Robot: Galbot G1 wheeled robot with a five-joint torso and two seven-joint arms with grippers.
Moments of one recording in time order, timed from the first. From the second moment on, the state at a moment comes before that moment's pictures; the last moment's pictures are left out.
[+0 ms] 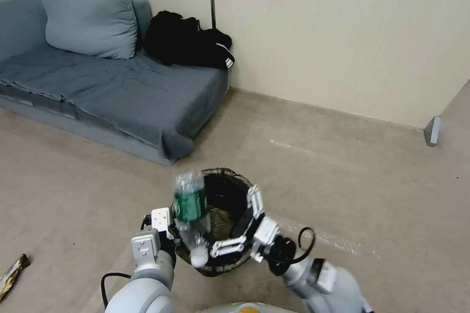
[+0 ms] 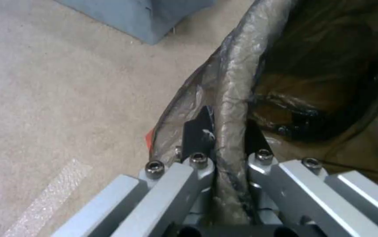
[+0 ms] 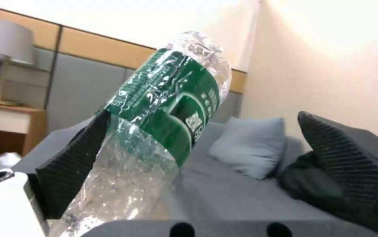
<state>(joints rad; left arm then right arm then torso) 1.74 -1.43 -0.34 -2.36 -0.32 0.63 -0.48 -1.51 1.28 0.21 2.19 0.18 0.39 -0.53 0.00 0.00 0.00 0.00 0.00</state>
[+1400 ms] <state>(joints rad) 1.74 -1.43 -0.34 -2.39 -0.31 0.63 -0.48 -1.56 1.19 0.19 2.01 0.12 0.20 -0.26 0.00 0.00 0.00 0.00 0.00</state>
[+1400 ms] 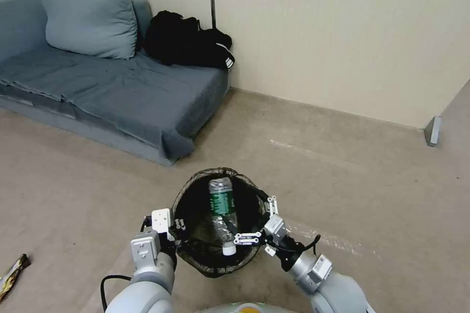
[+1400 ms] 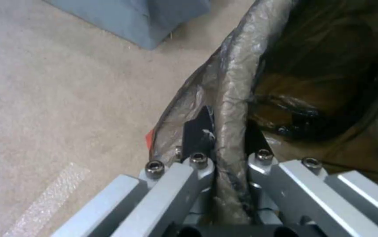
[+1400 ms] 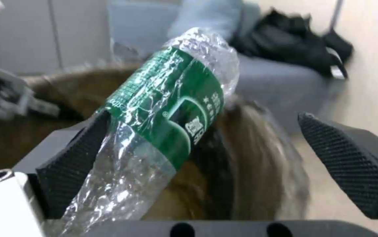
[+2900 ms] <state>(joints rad) 1.68 -1.45 -0.39 -2.38 -0.39 0.63 -0.50 -1.67 1.11 0.25 2.21 0.08 0.14 -0.08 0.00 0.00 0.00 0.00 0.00</state>
